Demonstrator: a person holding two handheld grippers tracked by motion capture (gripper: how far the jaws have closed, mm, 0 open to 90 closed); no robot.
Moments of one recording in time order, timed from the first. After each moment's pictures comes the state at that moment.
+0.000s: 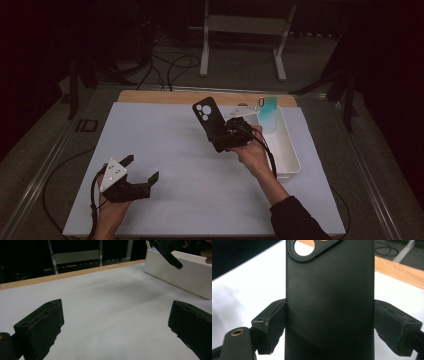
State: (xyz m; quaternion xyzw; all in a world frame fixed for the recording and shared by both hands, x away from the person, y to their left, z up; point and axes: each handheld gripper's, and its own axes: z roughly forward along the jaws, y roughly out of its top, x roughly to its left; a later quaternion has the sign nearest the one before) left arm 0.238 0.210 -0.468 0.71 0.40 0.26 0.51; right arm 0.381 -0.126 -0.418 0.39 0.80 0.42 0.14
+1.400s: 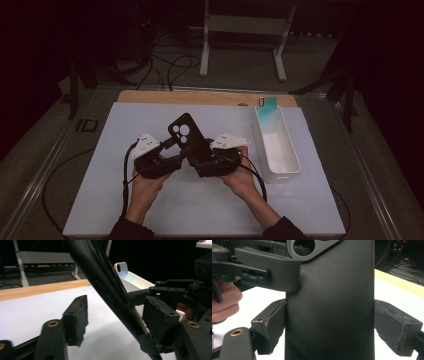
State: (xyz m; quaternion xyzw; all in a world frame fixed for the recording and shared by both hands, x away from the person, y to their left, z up) left arm 0.279 0.132 -0.413 0.70 0.40 0.17 0.57; right arm 0.307 -0.090 -0.426 0.29 0.79 0.52 0.14
